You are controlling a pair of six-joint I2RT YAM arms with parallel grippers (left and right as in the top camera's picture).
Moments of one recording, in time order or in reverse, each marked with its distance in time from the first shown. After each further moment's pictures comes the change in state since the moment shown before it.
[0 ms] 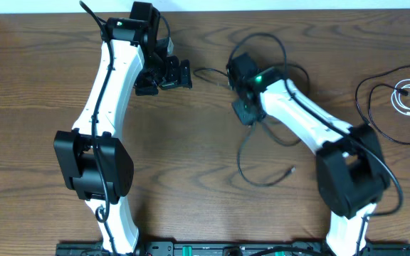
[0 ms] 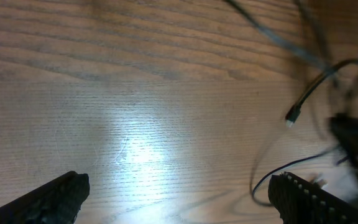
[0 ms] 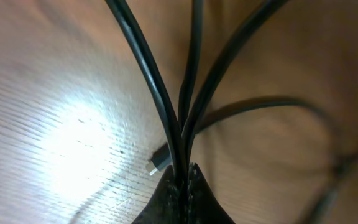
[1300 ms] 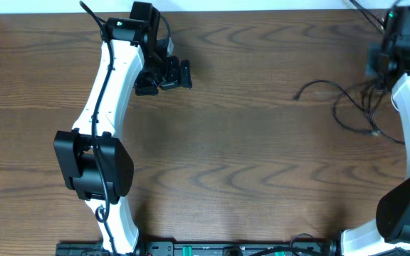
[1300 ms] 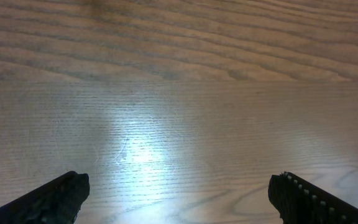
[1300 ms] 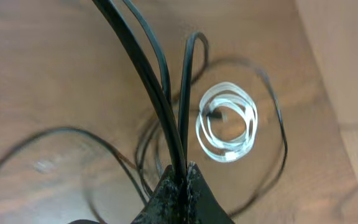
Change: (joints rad) left arm 0.000 0.000 0.000 0.000 0.000 0.000; right arm -0.666 -0.267 -0.019 0.131 0.207 -0.087
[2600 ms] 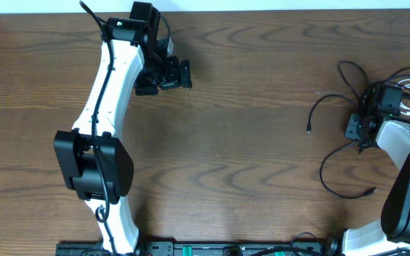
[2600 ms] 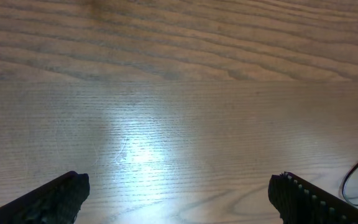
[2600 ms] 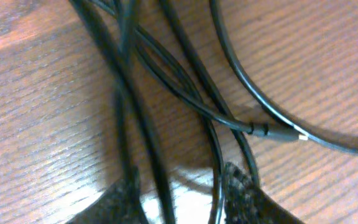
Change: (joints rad) left arm 0.000 0.000 0.000 0.000 0.000 0.000; right arm -0.124 0.000 -0.651 0.382 -0.223 0.118
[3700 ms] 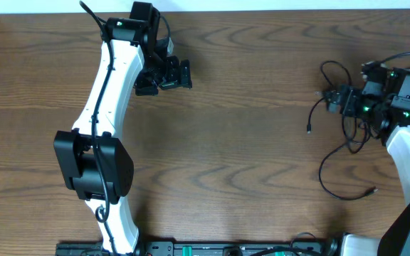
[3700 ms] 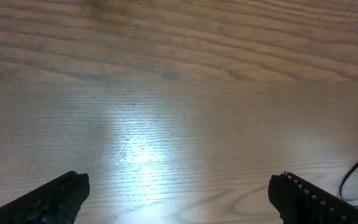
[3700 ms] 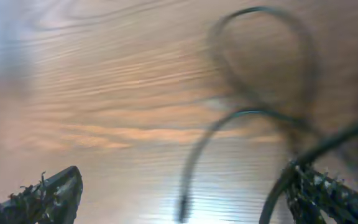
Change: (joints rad) left arm 0.000 0.000 0.000 0.000 0.000 0.000; right arm 0.024 -0.216 0.080 0.008 -0.599 -0.013
